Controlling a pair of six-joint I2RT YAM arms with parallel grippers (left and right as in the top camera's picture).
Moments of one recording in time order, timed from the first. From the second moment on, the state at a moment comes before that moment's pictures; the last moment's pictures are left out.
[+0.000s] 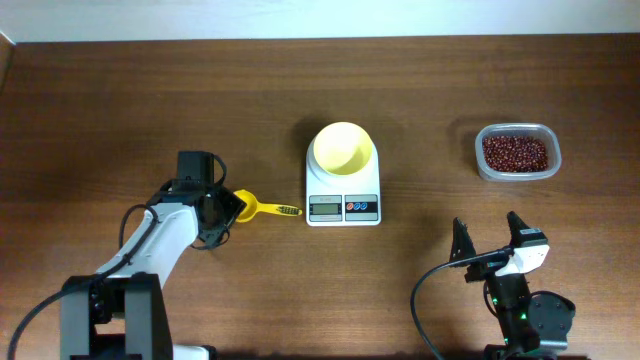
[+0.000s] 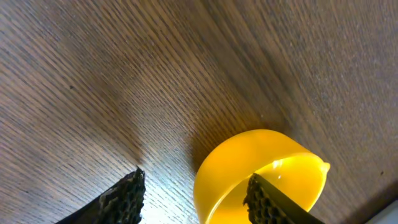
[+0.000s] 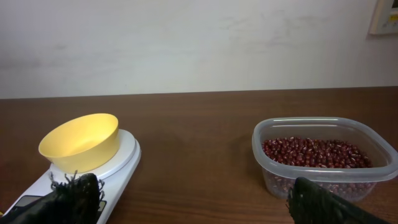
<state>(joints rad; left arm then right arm) 0.01 1.58 0.80 -0.51 0.07 -0.94 -0.07 0.01 0.01 -0.05 -0.23 0.10</state>
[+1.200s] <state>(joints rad) 0.01 1.64 0.82 -0.51 0.05 -0.91 -0.07 0.01 0.01 -0.05 -0.23 0.10</state>
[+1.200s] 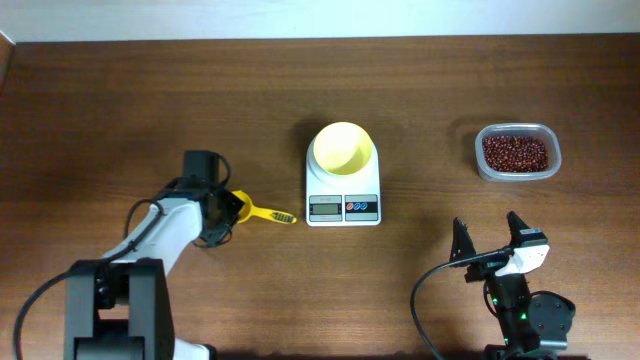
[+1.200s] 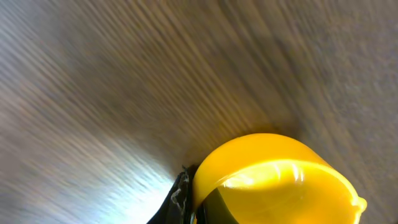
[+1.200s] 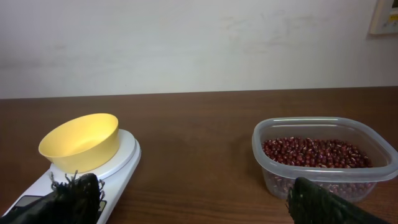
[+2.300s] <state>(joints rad) 0.11 1.31 0.95 -0.25 0.19 -0.58 -0.07 0.01 0.01 -0.05 -0.23 0.10</state>
